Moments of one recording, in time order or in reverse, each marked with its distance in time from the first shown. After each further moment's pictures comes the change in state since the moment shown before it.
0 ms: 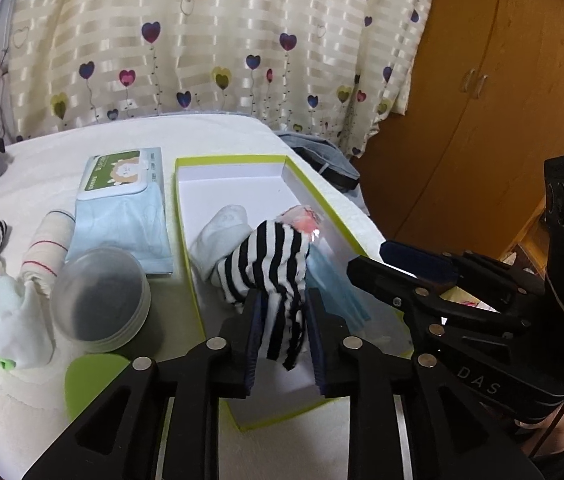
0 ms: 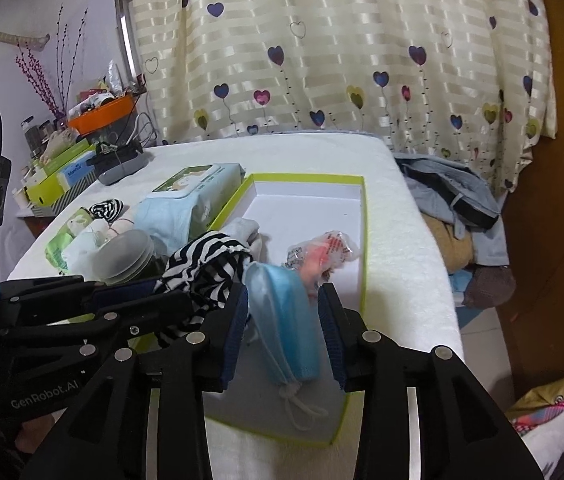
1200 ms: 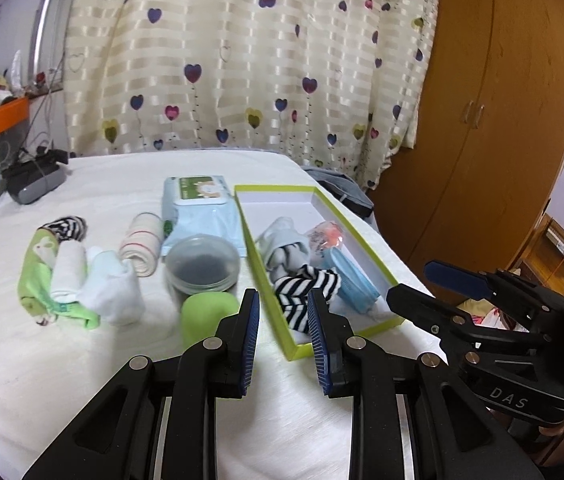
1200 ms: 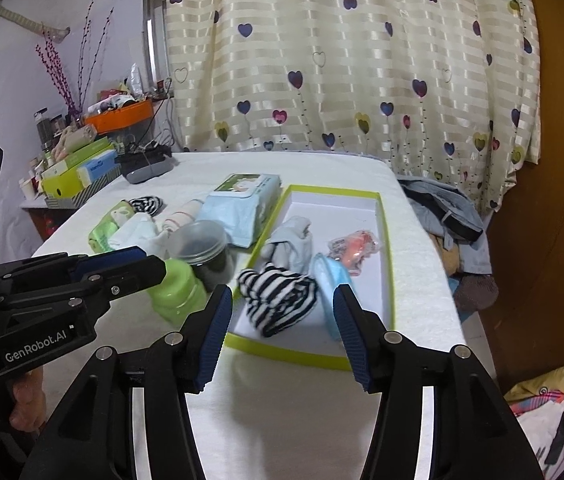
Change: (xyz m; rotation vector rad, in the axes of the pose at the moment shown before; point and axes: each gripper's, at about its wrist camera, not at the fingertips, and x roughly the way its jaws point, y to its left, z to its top) left arm -0.100 0.028 -0.038 -0.021 -0.139 0.077; right arm -0.065 0.073 -0.023 -0.050 -0.060 -0.035
